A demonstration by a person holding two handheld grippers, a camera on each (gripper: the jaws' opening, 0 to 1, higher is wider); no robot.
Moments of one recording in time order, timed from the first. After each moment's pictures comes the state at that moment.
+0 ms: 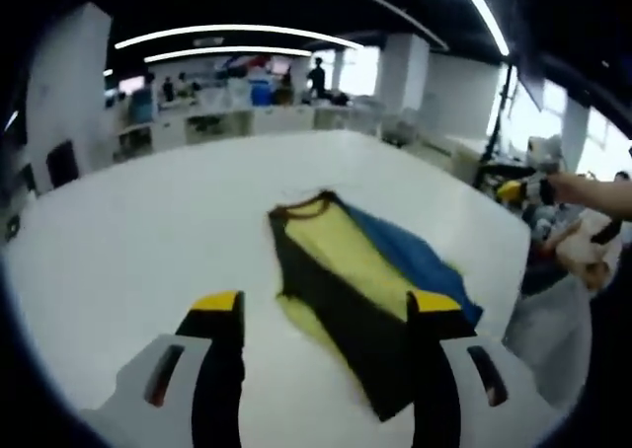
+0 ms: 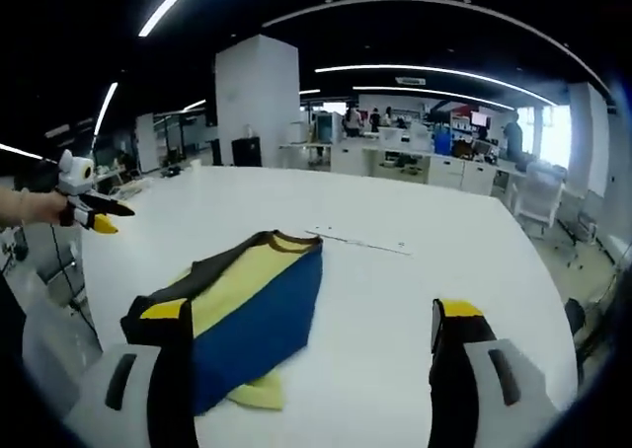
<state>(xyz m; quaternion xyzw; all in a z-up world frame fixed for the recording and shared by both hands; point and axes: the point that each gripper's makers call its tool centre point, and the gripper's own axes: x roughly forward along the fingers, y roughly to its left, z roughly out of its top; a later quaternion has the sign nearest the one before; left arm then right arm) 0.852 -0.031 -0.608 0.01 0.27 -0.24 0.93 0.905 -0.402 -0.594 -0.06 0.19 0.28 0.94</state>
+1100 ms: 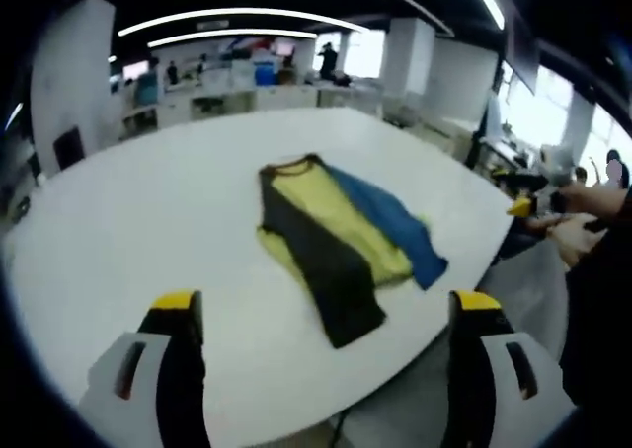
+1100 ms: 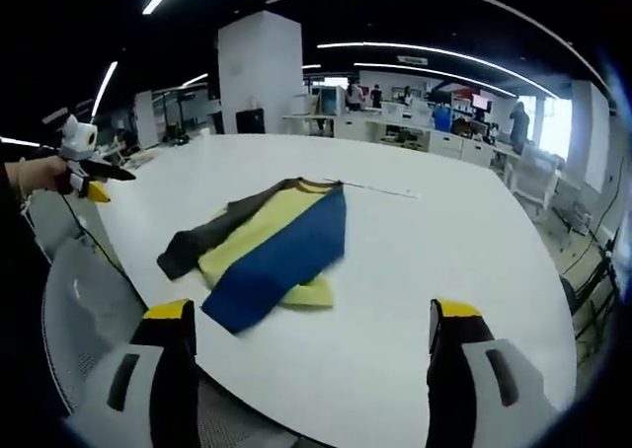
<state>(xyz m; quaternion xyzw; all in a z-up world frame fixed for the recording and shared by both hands) 0.760 -0.035 -0.621 0.02 0.30 -0.24 0.92 0.783 -0.405 -0.643 -0.08 0.25 0.29 0.92</state>
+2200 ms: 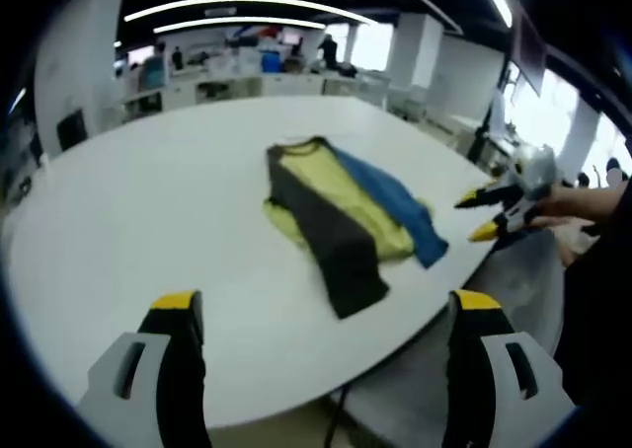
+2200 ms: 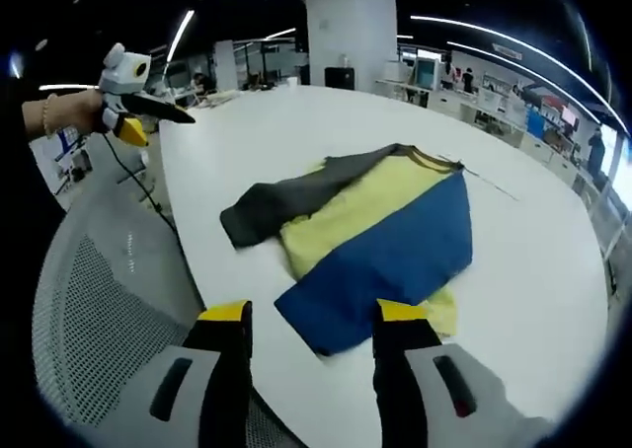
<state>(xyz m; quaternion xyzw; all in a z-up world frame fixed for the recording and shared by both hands) 0.735 -0.009 -0.639 0.00 0.33 -0.23 0.92 0.768 -0.272 -0.708 -0.16 0.30 0.46 0.82</state>
